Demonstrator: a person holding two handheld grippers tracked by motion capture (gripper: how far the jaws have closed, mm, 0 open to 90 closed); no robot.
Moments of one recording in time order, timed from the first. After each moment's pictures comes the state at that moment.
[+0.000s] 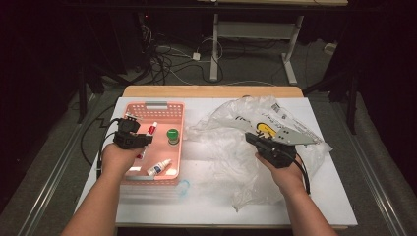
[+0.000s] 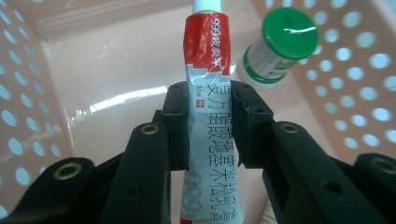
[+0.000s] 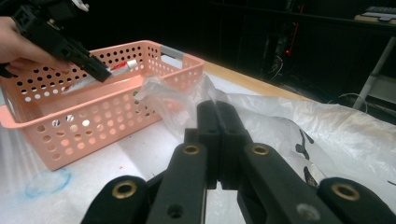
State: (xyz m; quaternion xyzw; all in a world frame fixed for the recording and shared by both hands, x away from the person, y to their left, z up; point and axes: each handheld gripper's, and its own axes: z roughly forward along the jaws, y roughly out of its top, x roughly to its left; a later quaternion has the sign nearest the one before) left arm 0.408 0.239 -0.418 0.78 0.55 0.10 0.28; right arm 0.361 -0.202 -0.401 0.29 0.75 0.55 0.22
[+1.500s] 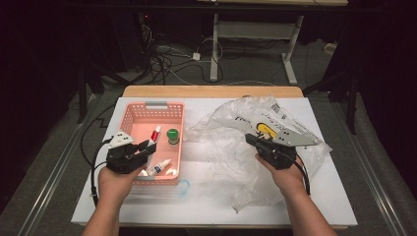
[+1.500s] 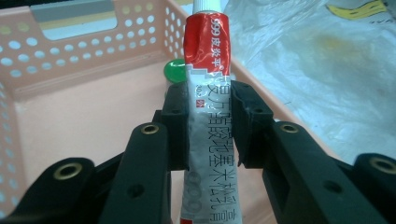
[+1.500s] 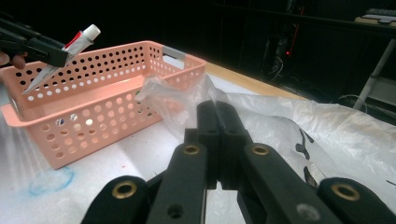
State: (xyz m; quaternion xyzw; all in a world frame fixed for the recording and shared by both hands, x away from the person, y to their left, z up) left arm 0.324 0.227 -0.403 0.75 0.46 0.17 0.44; right arm 0.357 -0.202 -0.400 0.28 0.75 0.55 0.22
